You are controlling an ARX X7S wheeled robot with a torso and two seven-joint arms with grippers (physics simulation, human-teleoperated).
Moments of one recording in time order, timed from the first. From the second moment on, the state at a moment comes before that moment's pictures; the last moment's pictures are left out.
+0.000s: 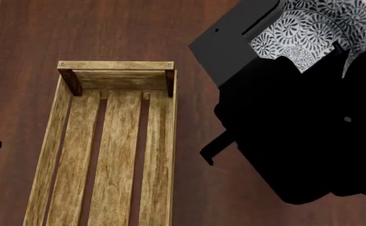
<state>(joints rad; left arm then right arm) -0.30 -0.47 0.06 0.43 -0.45 -0.20 -0.39 1.65 0.61 -1.02 -0.09 1.69 1.40 0.97</state>
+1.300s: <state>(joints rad) -0.30 -0.48 0.04 0.44 -0.48 -0.20 -0.40 1.70 0.36 -1.20 -0.07 1.40 1.27 0.56</state>
